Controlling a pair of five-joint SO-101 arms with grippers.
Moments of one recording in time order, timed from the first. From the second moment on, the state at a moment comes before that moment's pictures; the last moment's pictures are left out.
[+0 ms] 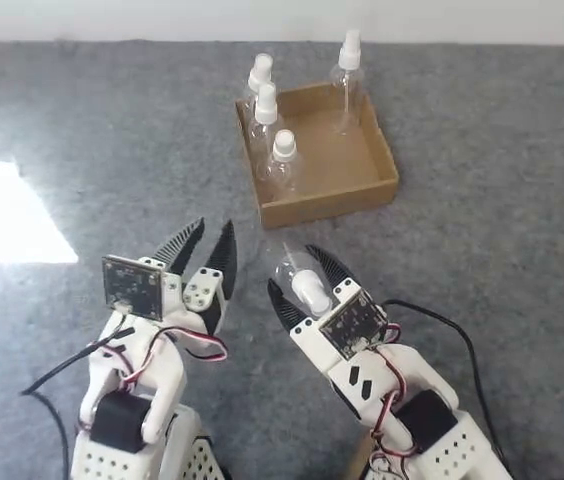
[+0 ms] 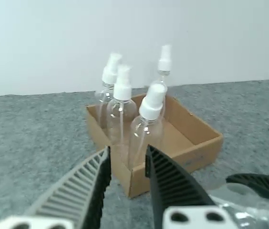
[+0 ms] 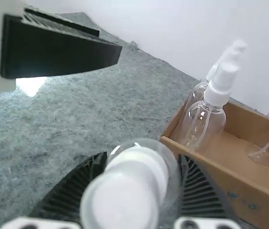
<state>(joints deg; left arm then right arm) 9.2 -103.5 84.2 47.4 9.4 -41.4 -103.0 95.2 31.6 10.0</state>
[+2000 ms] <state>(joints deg) -1.8 -103.5 97.3 50.1 -0.8 -26.1 -103.1 80.7 41.3 11.2</state>
